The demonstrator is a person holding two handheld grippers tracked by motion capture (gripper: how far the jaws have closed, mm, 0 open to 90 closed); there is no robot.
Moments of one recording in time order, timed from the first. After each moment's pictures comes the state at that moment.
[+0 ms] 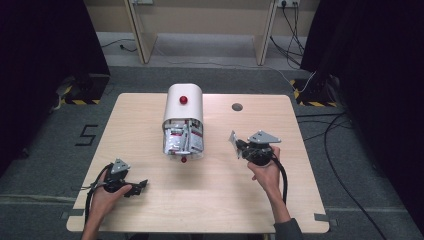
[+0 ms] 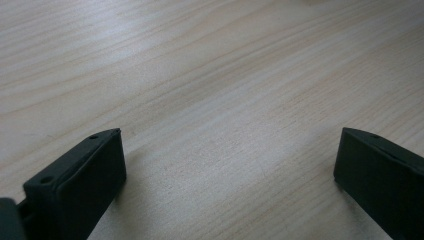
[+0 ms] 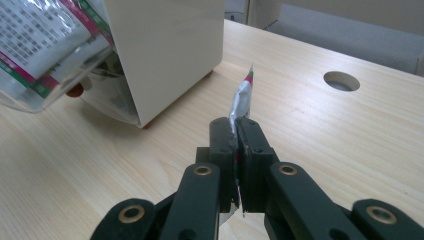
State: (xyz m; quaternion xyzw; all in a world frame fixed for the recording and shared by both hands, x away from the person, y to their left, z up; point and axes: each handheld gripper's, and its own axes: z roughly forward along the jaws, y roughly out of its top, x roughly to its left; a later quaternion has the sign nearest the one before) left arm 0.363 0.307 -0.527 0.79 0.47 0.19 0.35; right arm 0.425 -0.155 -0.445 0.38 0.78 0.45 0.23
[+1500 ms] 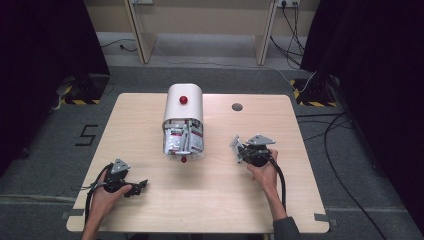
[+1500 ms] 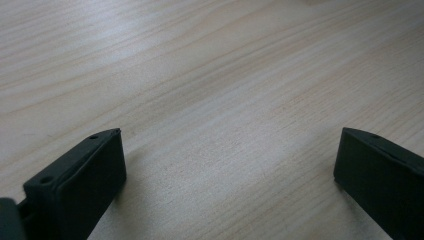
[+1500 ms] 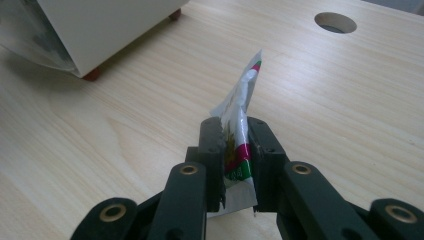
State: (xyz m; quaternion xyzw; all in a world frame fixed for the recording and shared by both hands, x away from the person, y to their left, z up) left arm 0.363 0.307 -0.527 0.79 0.47 0.19 0.35; right arm 0.445 -0.160 -0.488 0.41 0.79 0.39 0.23
